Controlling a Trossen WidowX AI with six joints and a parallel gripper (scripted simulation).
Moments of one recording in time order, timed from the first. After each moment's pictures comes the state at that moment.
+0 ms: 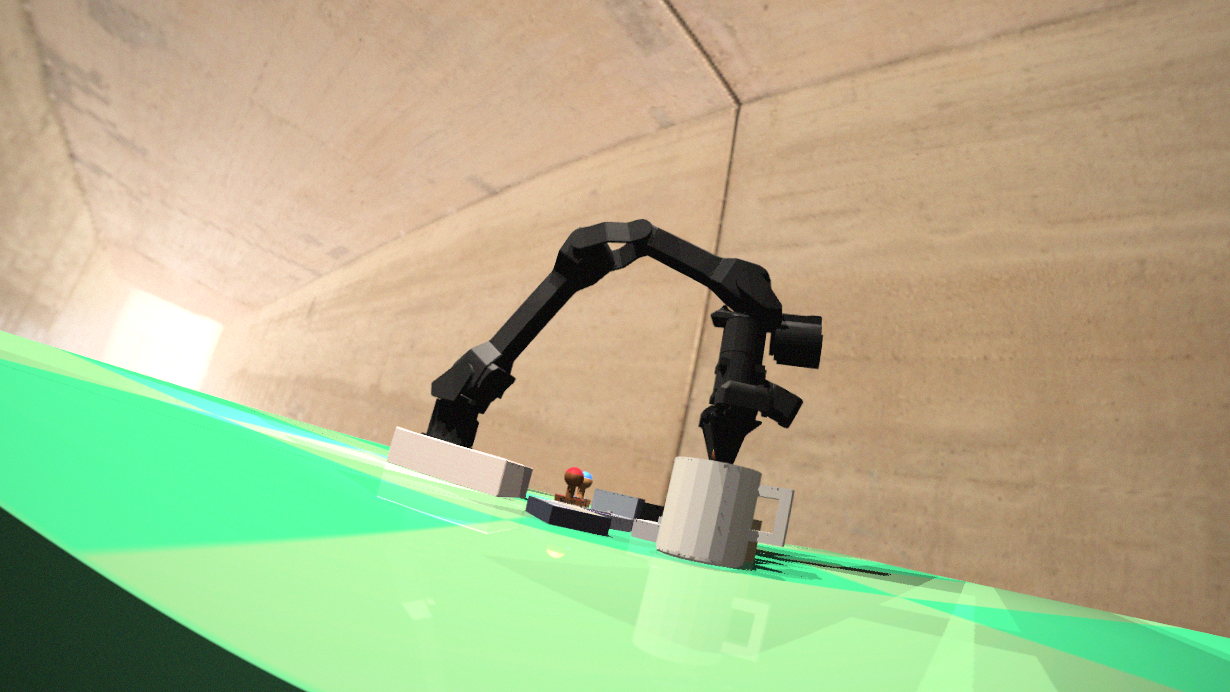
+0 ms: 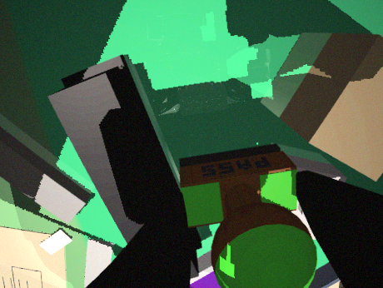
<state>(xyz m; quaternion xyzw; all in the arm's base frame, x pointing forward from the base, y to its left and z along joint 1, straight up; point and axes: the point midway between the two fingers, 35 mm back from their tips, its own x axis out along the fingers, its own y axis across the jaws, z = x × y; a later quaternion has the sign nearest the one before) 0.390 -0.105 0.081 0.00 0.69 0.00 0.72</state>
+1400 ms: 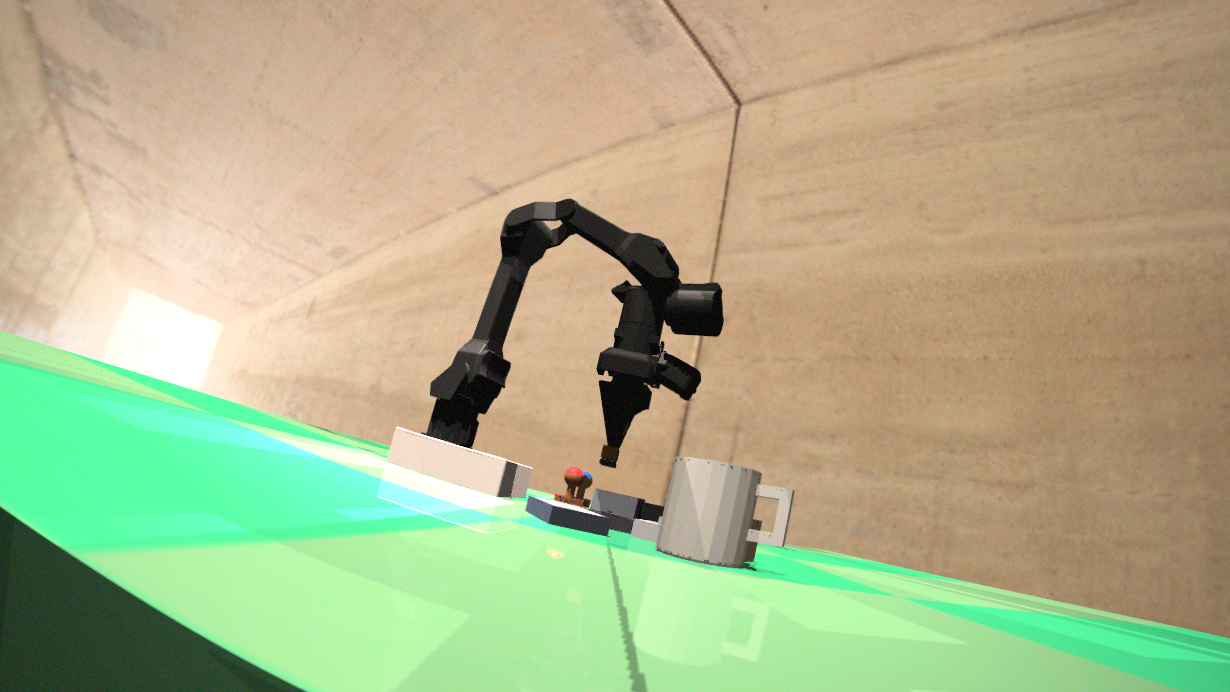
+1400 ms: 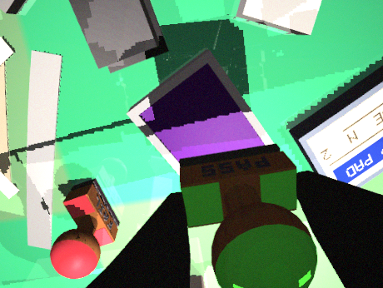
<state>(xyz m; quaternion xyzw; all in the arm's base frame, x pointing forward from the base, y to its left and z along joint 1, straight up) 0.255 -0.104 0.085 0.00 0.70 -0.01 0.72</state>
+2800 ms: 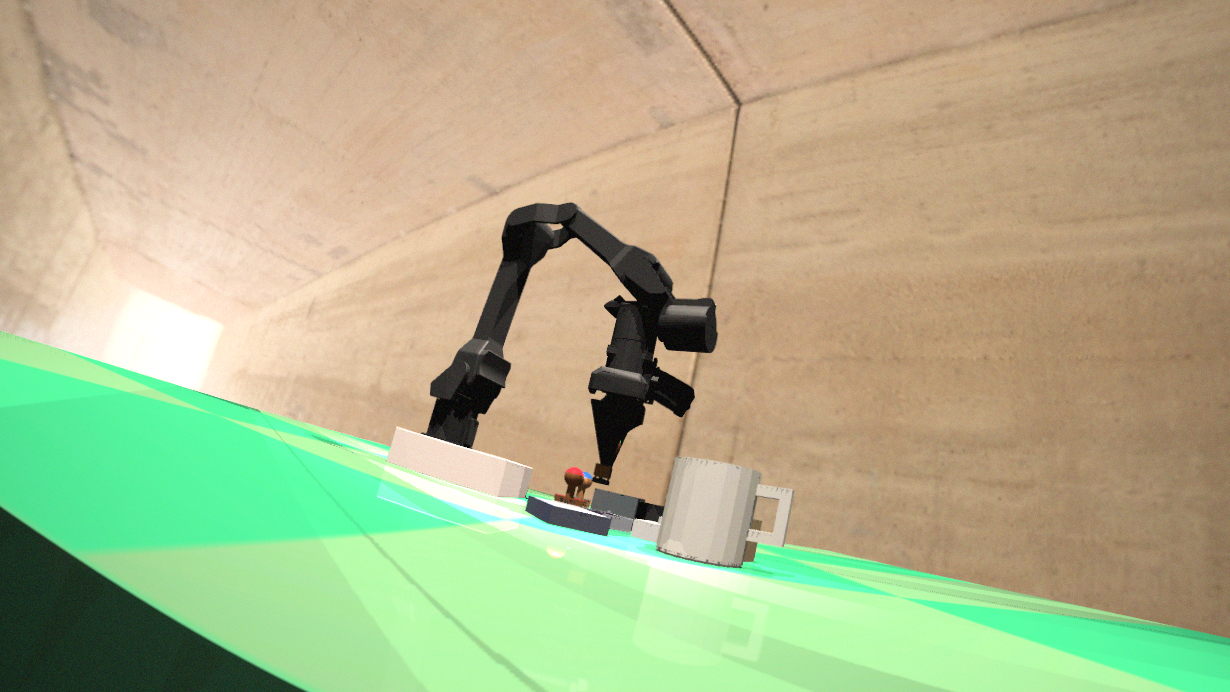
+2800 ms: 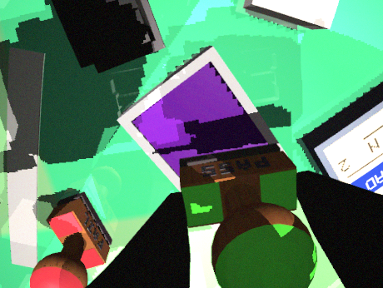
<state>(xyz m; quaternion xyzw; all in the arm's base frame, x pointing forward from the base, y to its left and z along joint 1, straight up) 0.252 -0.105 0.061 0.00 0.69 -0.01 0.72</state>
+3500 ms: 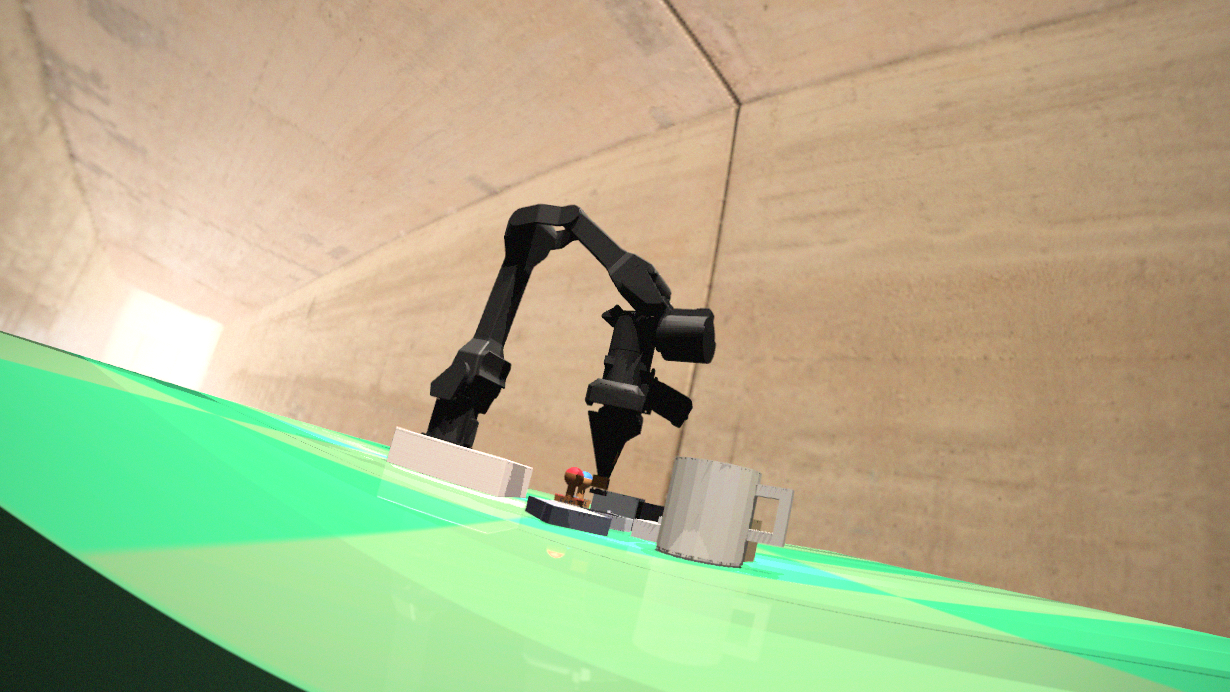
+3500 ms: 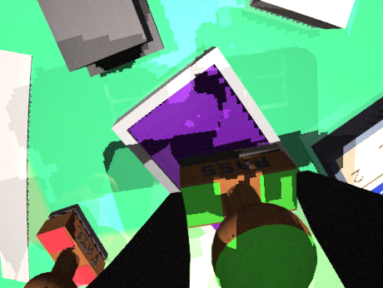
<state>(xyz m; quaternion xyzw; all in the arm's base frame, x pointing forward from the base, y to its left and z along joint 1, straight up) 0.252 -0.105 0.047 0.00 0.69 -0.01 0.72</state>
